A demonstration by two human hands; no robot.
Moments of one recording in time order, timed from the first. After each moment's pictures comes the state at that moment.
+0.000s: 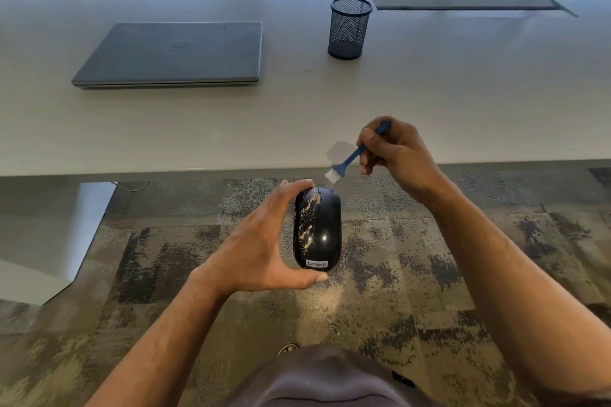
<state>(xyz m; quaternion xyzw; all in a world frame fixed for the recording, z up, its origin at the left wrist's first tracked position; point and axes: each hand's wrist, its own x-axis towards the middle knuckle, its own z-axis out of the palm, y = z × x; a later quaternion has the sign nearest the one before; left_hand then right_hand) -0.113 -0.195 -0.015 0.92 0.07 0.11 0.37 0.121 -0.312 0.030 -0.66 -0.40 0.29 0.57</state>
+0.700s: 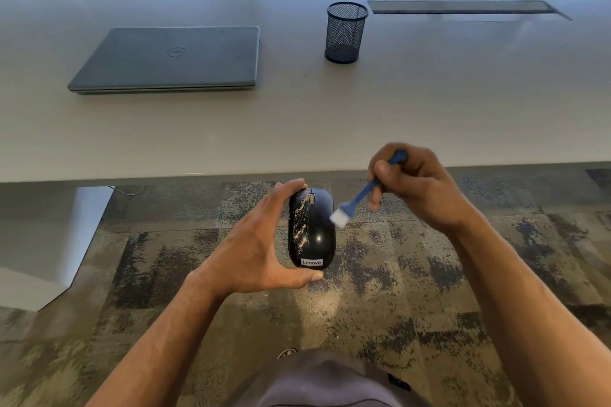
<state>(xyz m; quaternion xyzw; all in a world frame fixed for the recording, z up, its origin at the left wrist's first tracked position) -0.111 -0.193 -0.011 0.92 0.08 0.11 0.36 0.119 -0.347 0.020 -0.54 -0.49 0.36 0.58</state>
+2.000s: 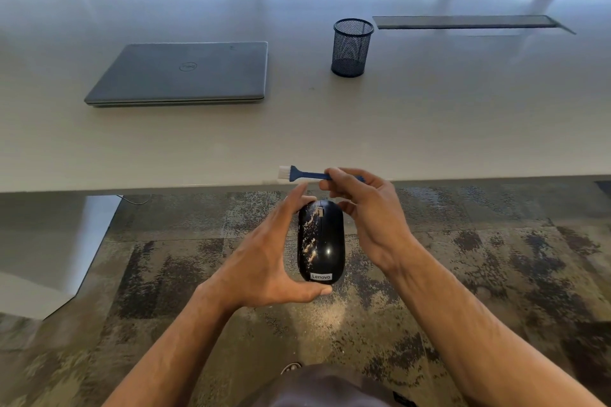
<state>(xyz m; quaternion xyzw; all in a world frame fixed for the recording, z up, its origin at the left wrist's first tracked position) -0.112 -0.194 -0.011 0.91 0.10 0.11 0.38 0.052 -0.299 0.009 -0.58 -0.15 0.37 0.71</state>
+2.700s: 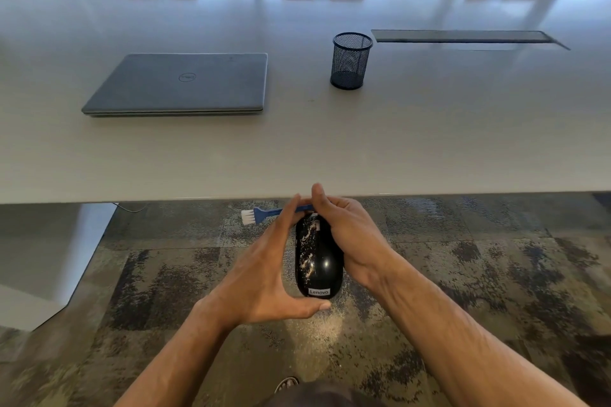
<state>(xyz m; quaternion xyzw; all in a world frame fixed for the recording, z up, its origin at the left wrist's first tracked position) -0.108 -0.194 -0.016 0.92 0.10 0.11 0.37 0.038 -0.286 0.009 -0.58 -0.18 0.49 0.63</state>
